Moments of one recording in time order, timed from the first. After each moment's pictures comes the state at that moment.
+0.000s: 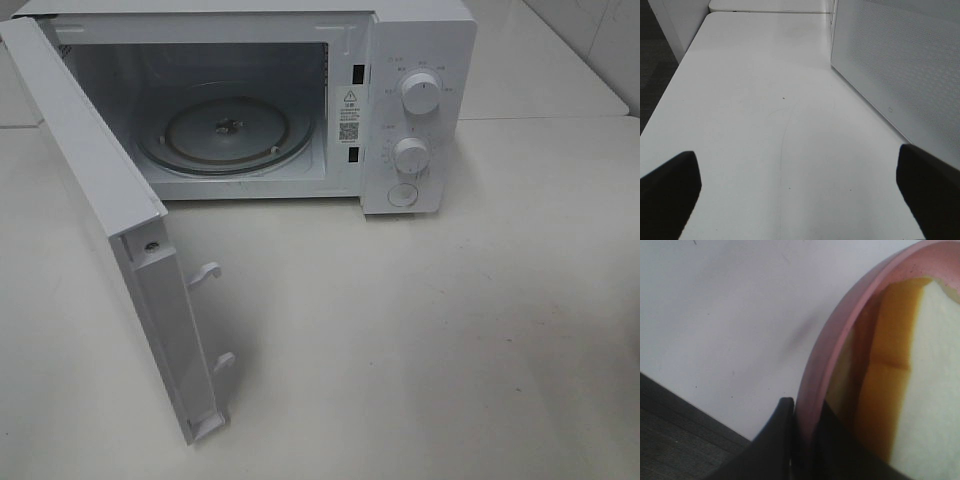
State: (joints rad) left arm 0.01 0.00 -0.50 0.02 1.05 -0.02; right arm 0.63 0.76 -0.40 -0.56 0.96 0.09
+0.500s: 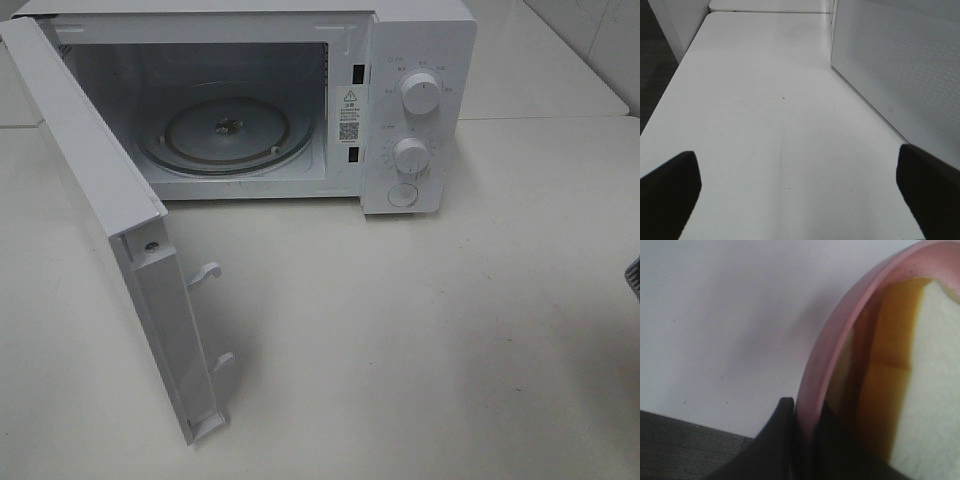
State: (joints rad) left arm 0.01 0.00 -0.50 0.02 1.05 -0.02; right arm 0.63 1.00 -0.41 -0.66 0.95 0.44
